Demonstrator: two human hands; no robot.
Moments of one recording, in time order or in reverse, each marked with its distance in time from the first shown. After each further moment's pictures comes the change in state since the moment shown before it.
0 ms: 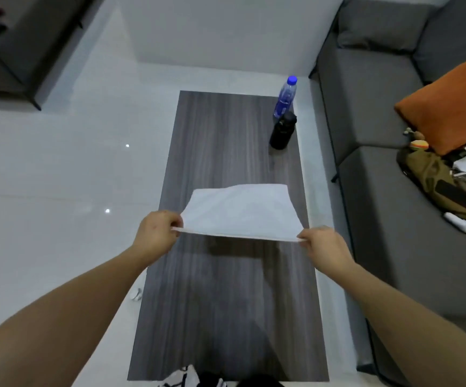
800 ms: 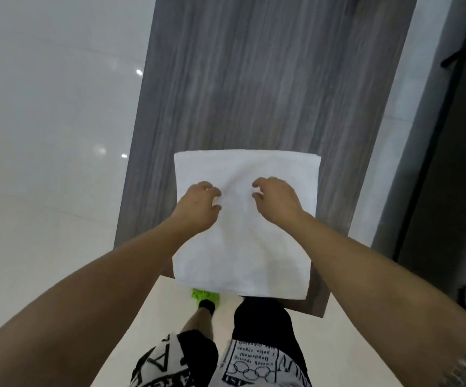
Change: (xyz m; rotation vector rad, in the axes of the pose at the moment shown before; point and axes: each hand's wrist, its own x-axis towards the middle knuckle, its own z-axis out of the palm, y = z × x) left_hand -0.049 0.019 0.261 -0.032 -0.447 -0.224; right_hand 0.063 -0.034 0.246 0.241 -0.458 -0.209
